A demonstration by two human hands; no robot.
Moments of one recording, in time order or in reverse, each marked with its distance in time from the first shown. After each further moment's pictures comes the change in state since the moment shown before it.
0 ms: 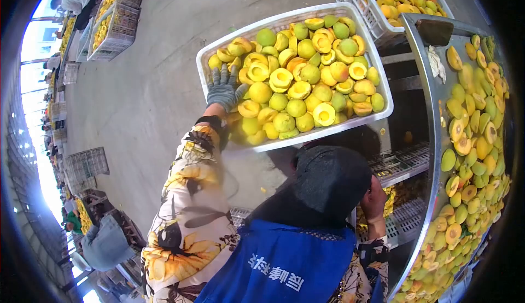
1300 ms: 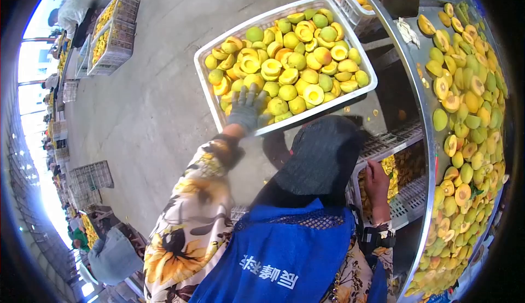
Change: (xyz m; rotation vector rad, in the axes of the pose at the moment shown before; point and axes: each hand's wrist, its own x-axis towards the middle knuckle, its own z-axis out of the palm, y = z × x) left_hand -0.091 0.070 -0.012 0.044 0.009 0.356; right_hand -0.042 -0.008 -0.017 -0.029 0.039 0.100
